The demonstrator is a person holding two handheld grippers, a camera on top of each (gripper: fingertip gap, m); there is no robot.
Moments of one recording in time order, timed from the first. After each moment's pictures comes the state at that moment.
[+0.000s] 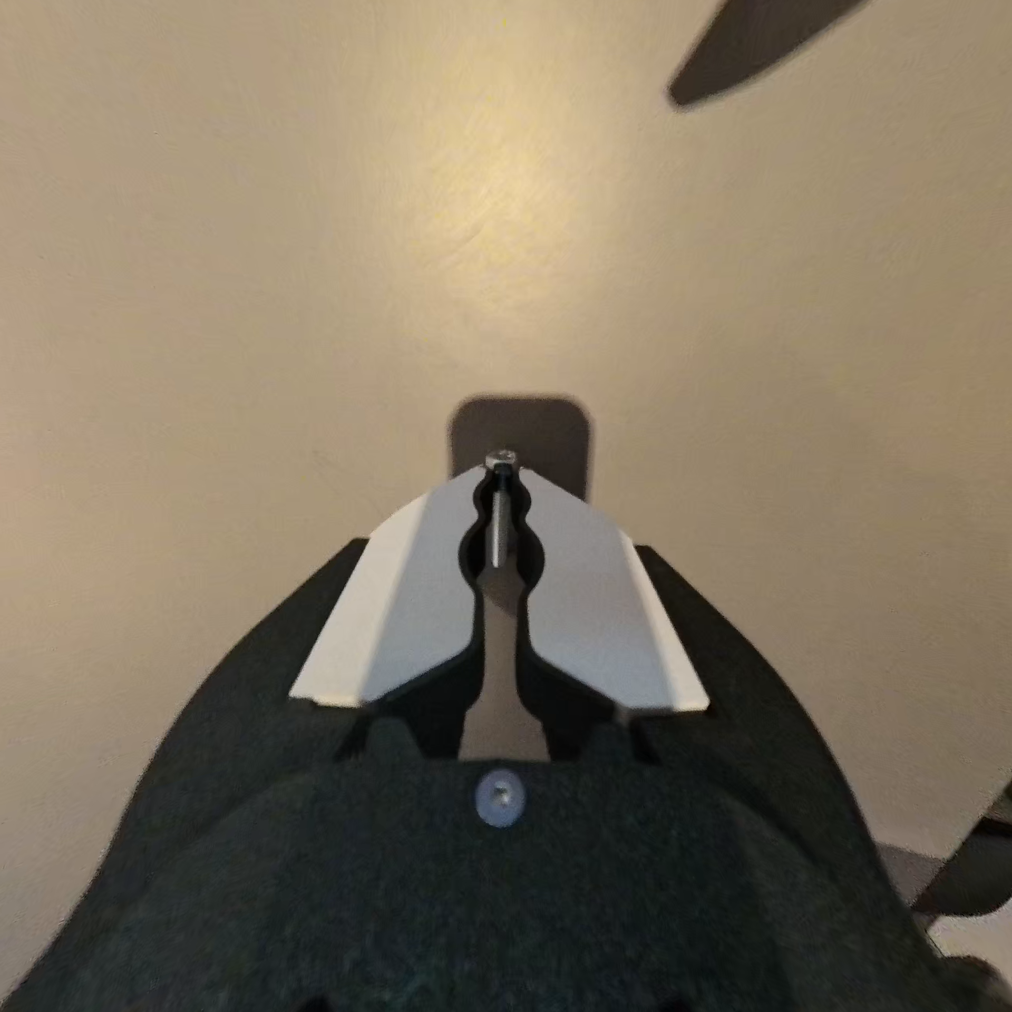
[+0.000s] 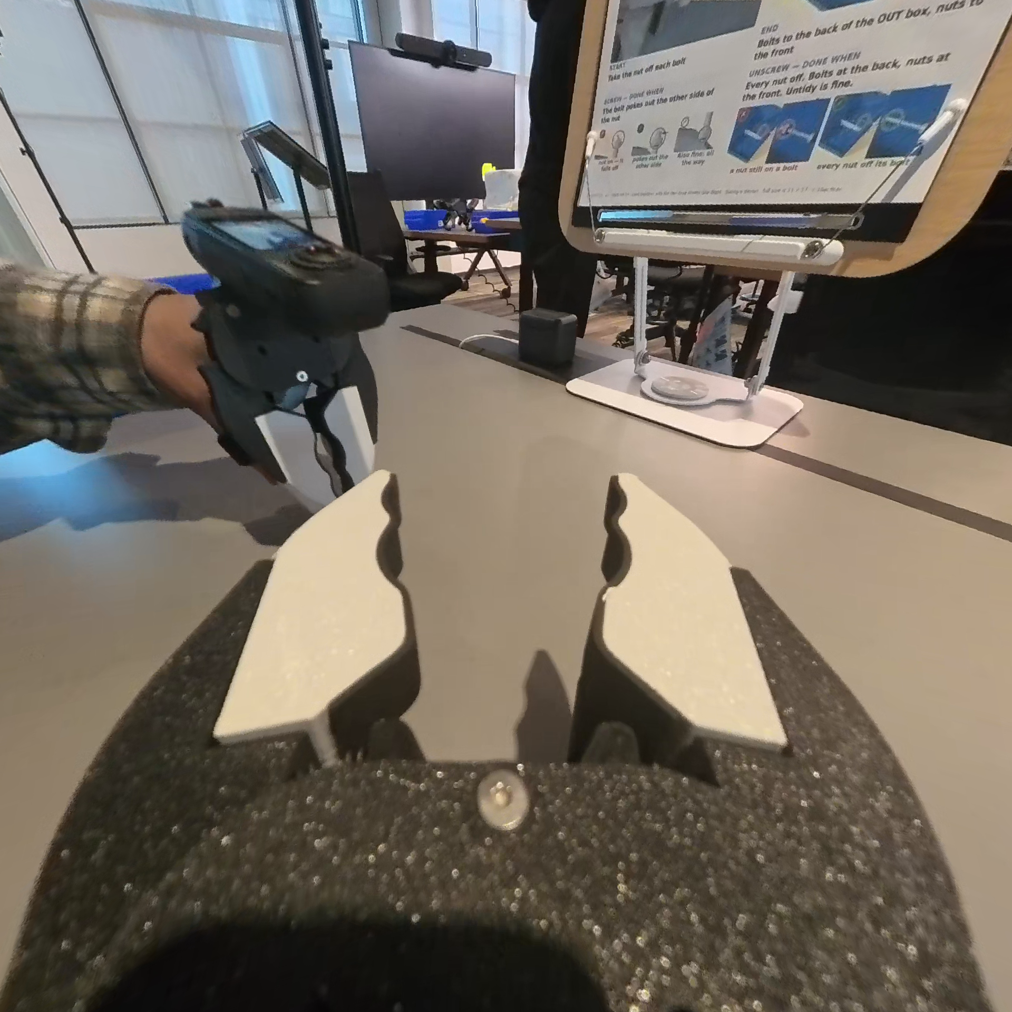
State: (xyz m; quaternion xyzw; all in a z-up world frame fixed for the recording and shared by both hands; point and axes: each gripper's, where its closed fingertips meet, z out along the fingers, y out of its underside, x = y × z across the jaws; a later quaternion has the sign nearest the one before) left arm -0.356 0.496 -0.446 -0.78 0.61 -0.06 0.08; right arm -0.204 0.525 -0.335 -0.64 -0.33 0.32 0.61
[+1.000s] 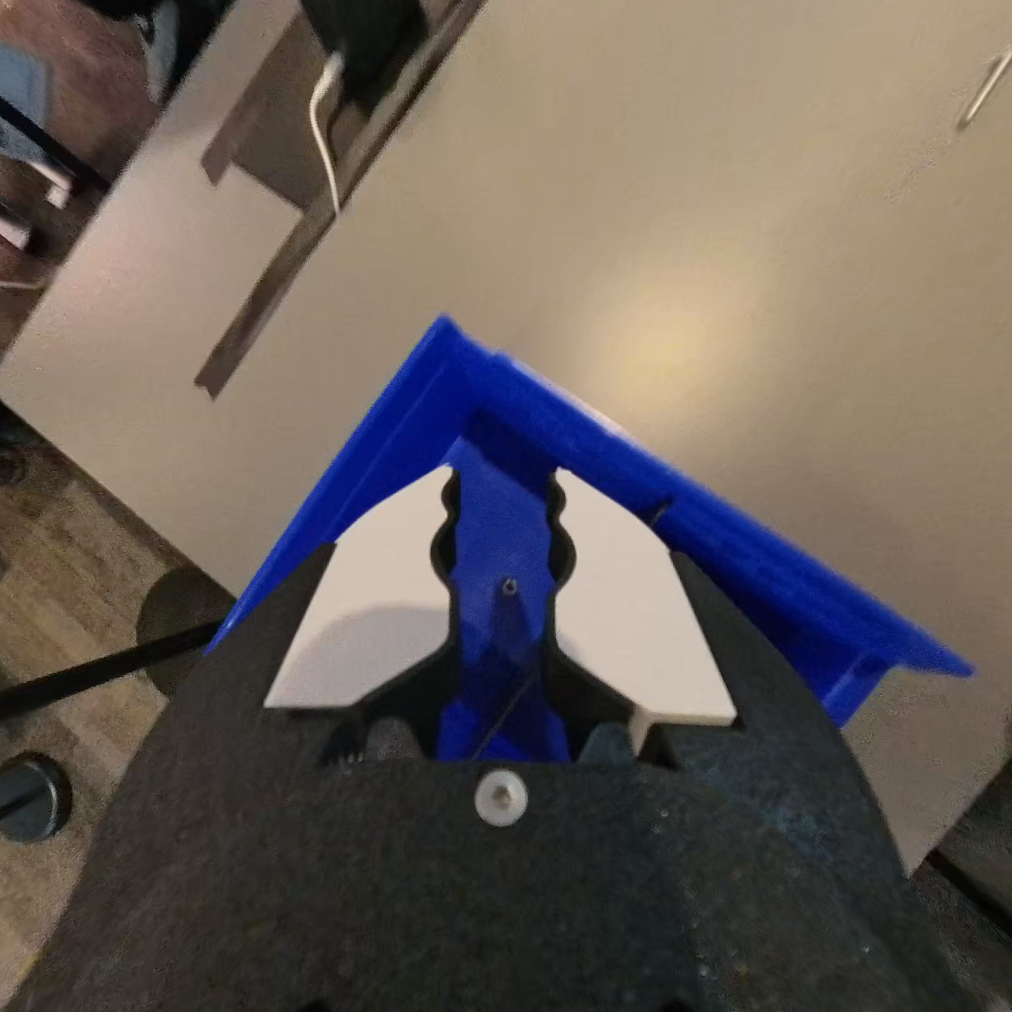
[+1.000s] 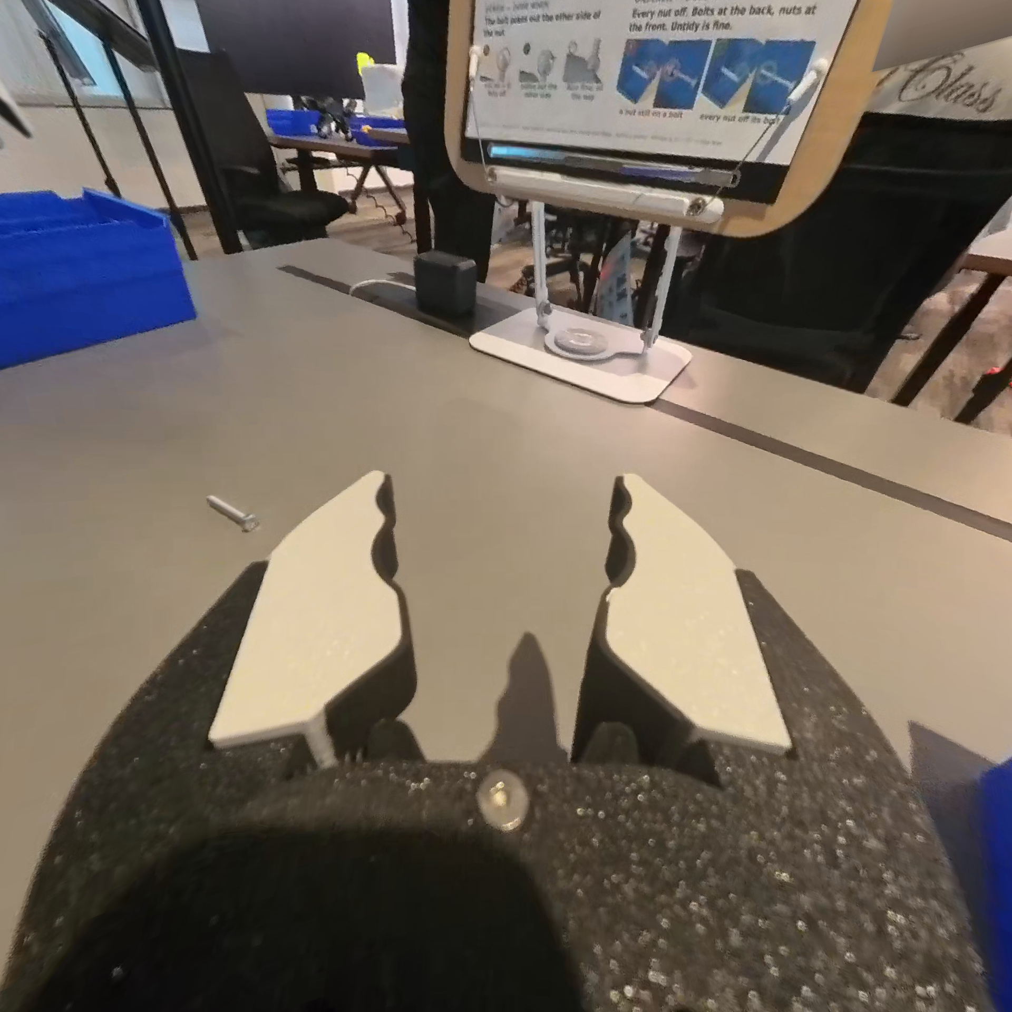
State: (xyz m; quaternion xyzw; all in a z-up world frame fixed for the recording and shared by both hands) left arm -0.742 0.528 -0.288 -0.87 0.39 -0.06 0.29; right arm -0.183 0.555 -0.335 -0.71 -0.30 0.22 0.60
